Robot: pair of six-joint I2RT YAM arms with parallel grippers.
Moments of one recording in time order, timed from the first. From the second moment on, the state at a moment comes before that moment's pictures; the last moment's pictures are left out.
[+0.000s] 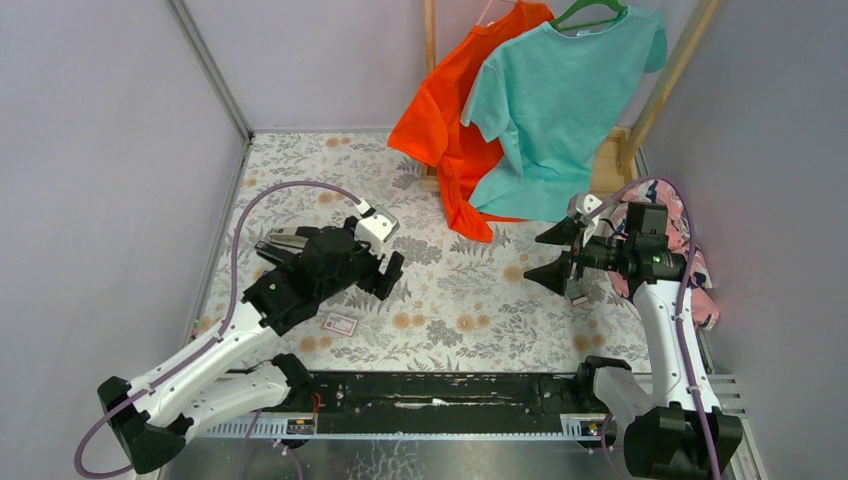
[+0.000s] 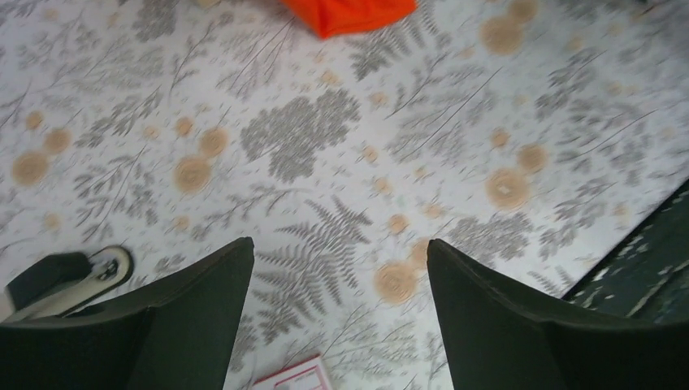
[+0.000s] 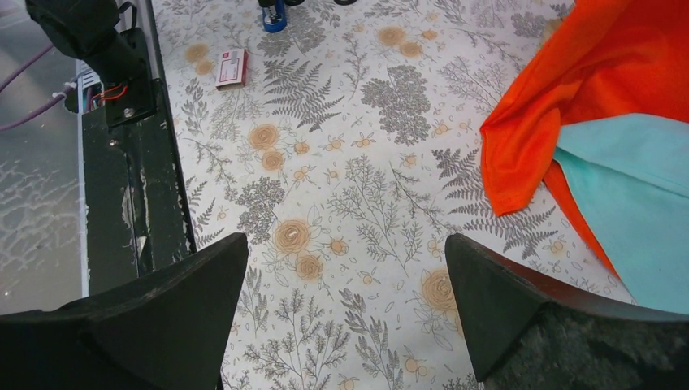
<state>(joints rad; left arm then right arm) -0.79 0.87 0.86 -0.47 -0.05 -0.02 -0.13 0.95 0.85 -0.74 -1.24 -0.68</state>
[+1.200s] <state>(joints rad) -0.08 1.40 0.99 -0.59 -0.22 -1.09 -0.13 0.92 0.85 -0.61 -1.25 -0.52</state>
